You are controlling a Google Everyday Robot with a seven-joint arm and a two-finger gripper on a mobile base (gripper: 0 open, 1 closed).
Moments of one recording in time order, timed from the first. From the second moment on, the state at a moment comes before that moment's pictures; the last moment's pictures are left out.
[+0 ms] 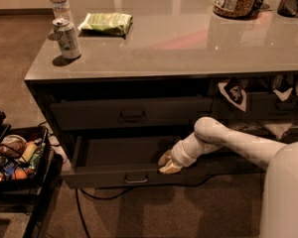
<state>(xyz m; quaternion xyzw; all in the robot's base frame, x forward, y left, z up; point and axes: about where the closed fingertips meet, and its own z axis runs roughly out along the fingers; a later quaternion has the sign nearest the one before) 0.564 -0.069 0.443 -0.67 0.65 0.28 0.21</state>
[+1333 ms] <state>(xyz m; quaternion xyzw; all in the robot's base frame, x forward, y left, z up) 0.591 -0.051 0.445 -0.65 0.64 0.23 0.33</state>
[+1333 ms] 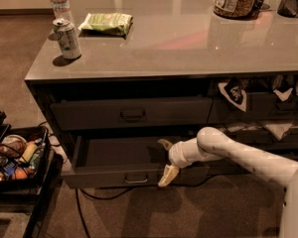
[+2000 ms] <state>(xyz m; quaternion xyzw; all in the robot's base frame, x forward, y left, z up) 0.623 -0.074 0.459 -0.60 0.63 0.18 0.46</state>
